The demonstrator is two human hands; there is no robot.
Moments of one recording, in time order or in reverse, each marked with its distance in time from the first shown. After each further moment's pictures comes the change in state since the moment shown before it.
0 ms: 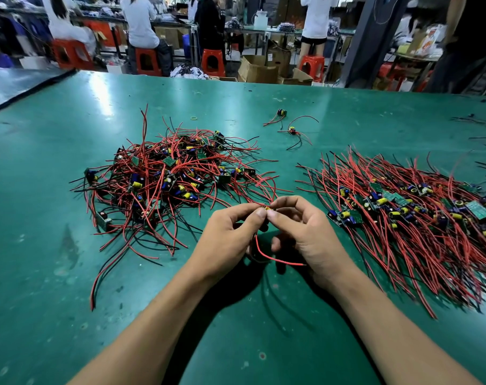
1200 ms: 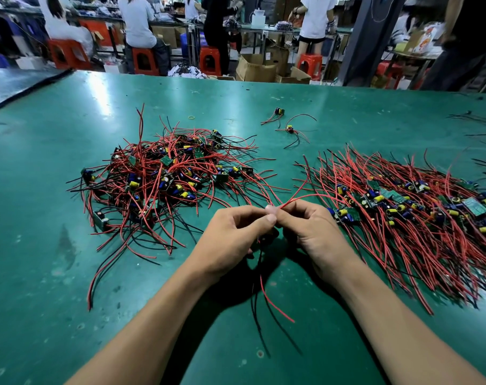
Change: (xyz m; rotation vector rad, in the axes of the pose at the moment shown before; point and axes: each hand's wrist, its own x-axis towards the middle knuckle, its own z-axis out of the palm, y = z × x) left_hand -0.001 0.006 0.003 -0.028 -0.107 -0.126; right_hand 0.001 -0.006 -0.007 -0.072 0.009 0.014
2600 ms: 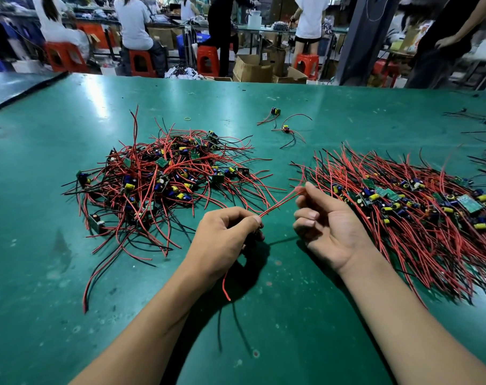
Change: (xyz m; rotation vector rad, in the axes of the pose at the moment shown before) left_hand -0.007 0.009 0.006 0.027 0.176 -0.029; right_hand 0.017 -0.011 -0.027 0.673 0.124 0.268
